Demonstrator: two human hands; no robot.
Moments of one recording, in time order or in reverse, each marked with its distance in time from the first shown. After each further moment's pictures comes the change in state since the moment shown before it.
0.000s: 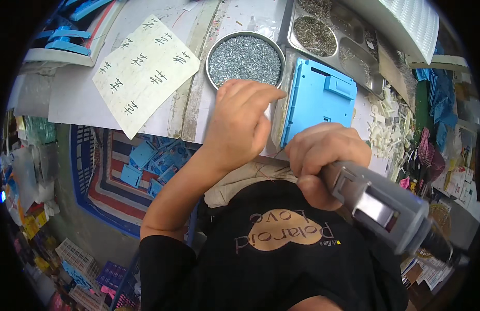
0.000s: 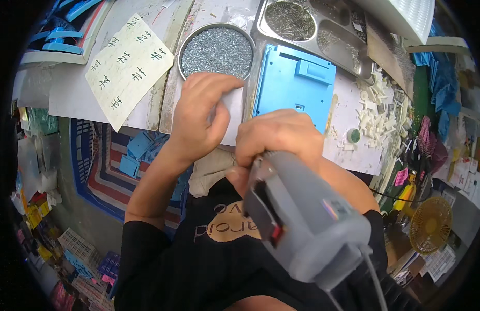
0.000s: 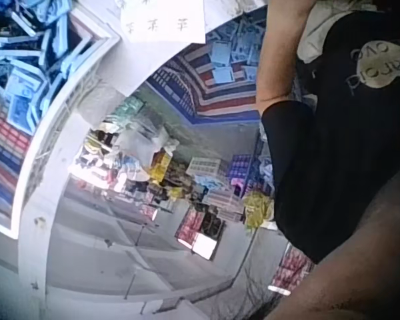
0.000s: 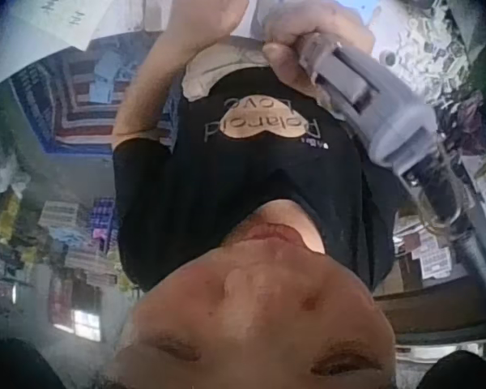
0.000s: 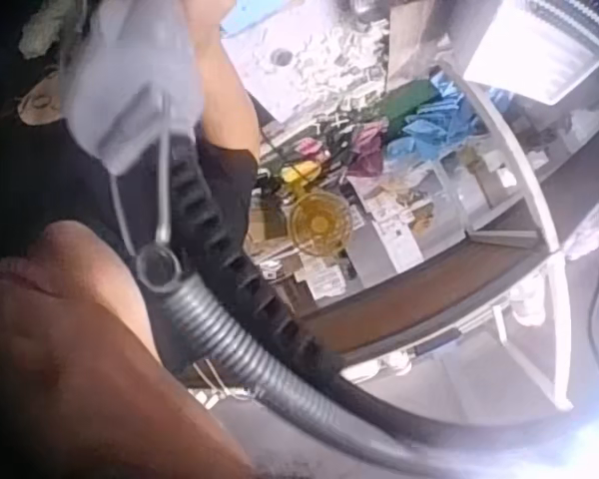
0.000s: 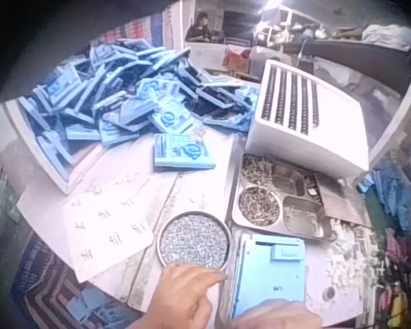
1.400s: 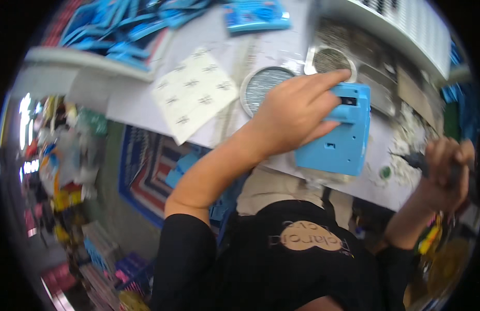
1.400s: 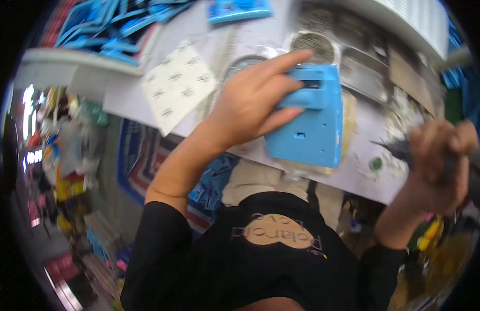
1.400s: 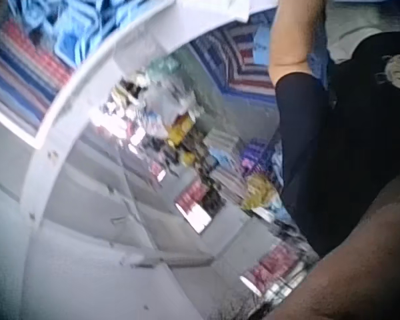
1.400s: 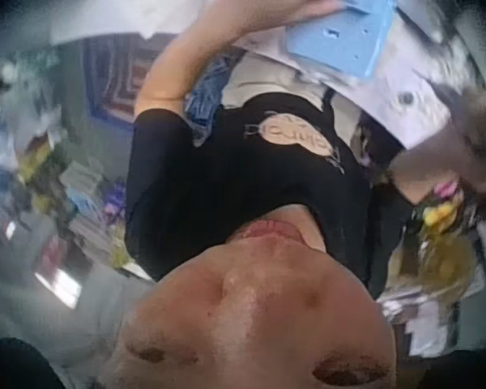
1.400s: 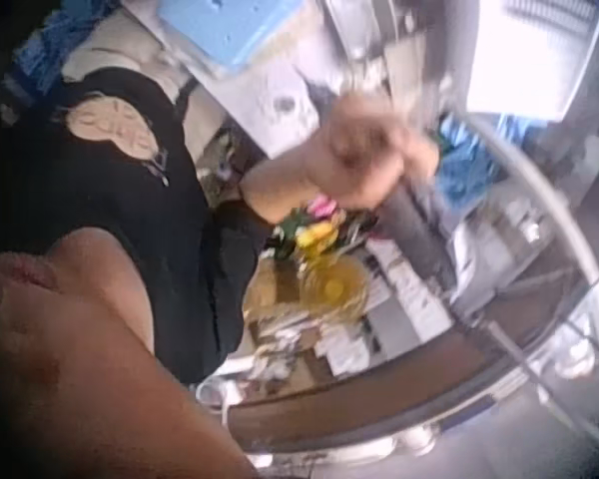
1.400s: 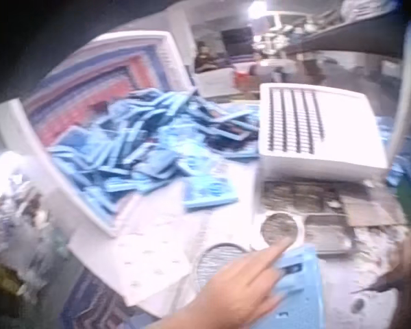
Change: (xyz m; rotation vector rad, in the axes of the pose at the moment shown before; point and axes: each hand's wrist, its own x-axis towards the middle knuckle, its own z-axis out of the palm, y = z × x) left_hand 0.096 0.036 0.004 0.128 -0.108 0.343; right_hand -0.051 -0.076 -0.160 0.120 0.500 -0.062
